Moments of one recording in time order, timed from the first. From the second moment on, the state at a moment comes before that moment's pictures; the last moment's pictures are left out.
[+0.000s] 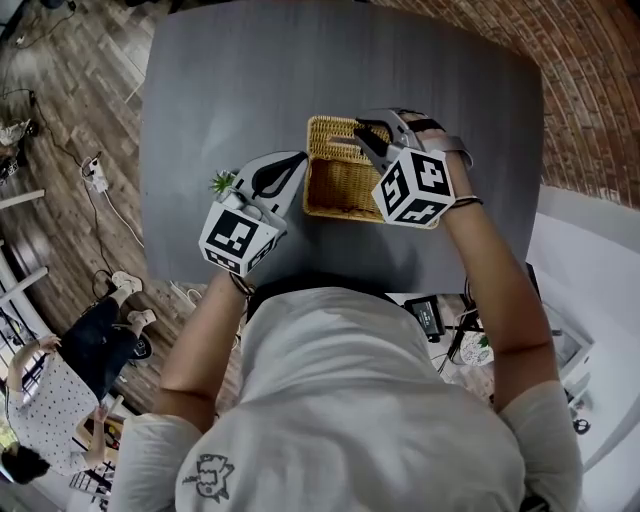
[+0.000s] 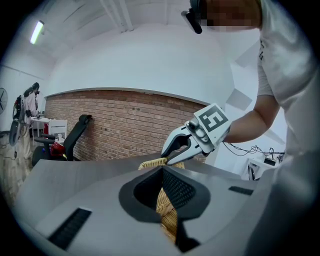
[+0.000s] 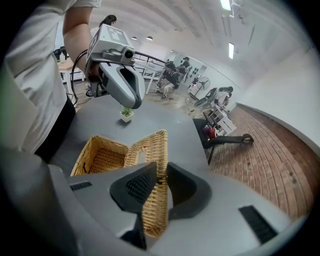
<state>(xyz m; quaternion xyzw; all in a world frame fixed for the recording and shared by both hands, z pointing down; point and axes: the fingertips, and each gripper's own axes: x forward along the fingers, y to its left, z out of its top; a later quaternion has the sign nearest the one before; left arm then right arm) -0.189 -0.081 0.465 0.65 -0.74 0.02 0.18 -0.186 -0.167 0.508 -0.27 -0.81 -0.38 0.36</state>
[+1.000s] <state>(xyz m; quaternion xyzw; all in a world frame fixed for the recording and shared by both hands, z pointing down) -0.200 -0.091 0.493 0.65 -0.73 0.02 0.21 -0.213 -0.198 0.532 -0.25 -0.82 -0.35 0.37</state>
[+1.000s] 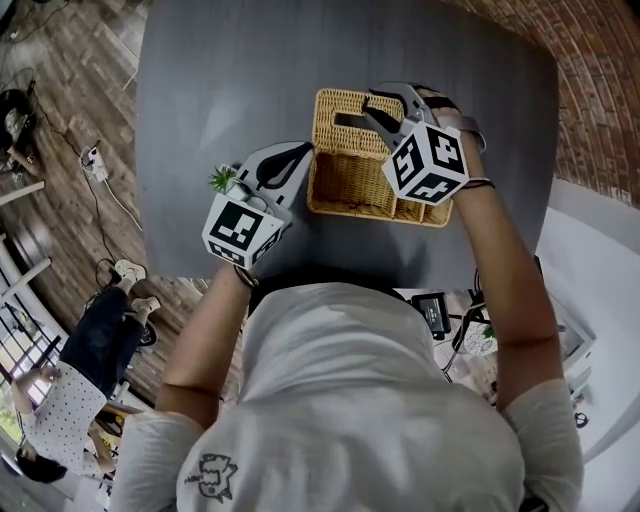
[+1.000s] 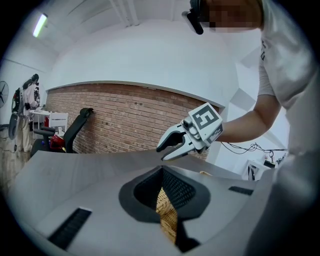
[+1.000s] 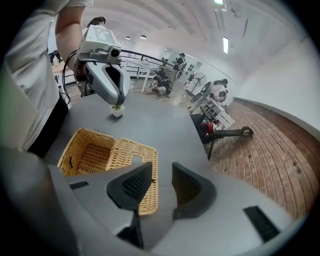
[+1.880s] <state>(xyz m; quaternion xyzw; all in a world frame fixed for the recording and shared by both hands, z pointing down) -0.137 -0.062 0.431 0.65 -0.74 0.04 0.15 -0.112 -0.149 0.495 -0.21 -0.86 -0.31 0.34</state>
